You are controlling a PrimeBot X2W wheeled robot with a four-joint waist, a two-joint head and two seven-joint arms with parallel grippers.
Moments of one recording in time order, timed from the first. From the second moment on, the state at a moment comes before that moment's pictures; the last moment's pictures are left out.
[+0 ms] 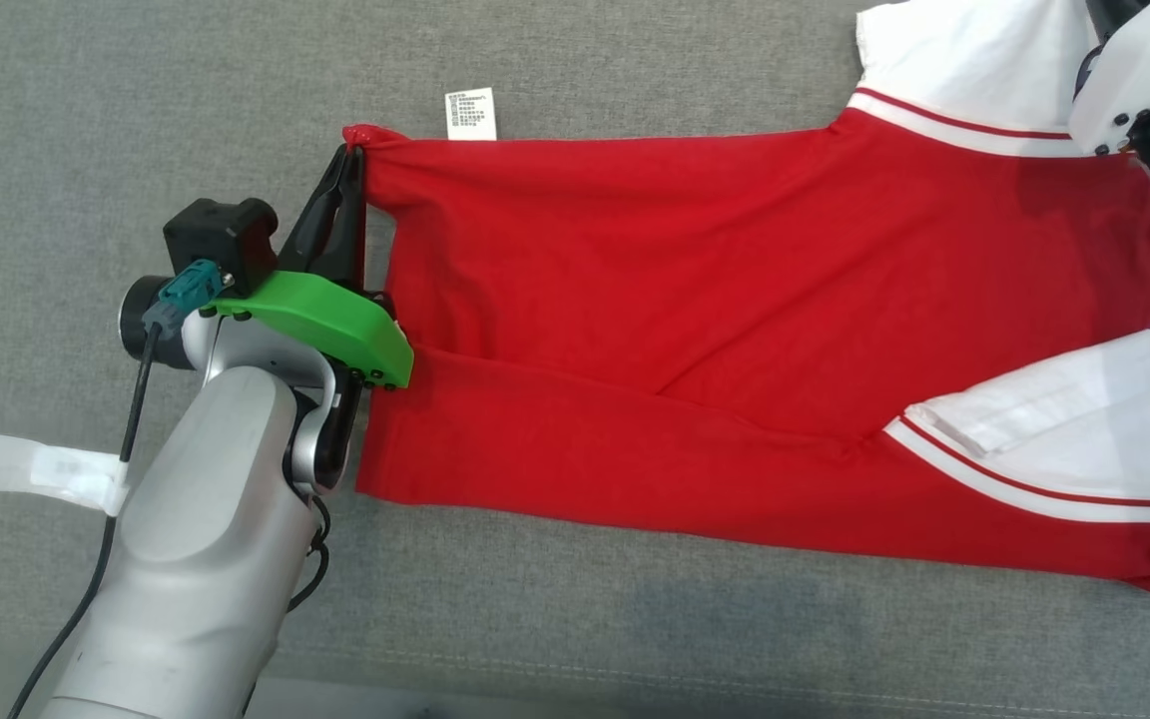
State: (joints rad) left arm -0.67 0.07 -0.45 0.54 -0.53 0.05 -0.25; right arm -1.04 -0.43 0.59 0.87 0.61 0.11 0.00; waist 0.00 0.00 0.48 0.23
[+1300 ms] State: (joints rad) left arm -0.27 0.15 -0.33 0.36 -0.55 0.10 -0.25; right arm -0.48 -0.40 0.56 0.39 0.55 0.12 -0.25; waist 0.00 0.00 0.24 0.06
